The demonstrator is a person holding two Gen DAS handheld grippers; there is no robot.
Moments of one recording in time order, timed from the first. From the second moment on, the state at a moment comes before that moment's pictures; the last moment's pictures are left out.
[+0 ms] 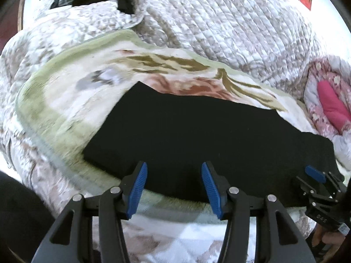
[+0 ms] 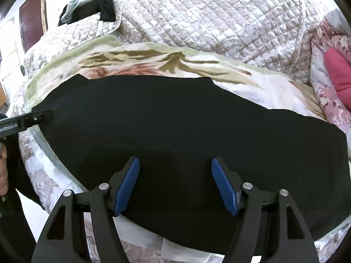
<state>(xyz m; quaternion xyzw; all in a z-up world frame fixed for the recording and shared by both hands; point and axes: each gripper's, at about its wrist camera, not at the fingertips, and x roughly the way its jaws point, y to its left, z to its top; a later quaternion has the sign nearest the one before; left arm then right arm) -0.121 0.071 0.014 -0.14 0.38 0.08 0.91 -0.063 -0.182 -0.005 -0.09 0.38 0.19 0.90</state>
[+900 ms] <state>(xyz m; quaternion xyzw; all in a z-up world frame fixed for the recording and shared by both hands) -0.088 0.102 0.009 -0.19 0.39 0.14 0.89 -0.061 -0.195 0.010 -0.04 0.36 0.18 0.91</state>
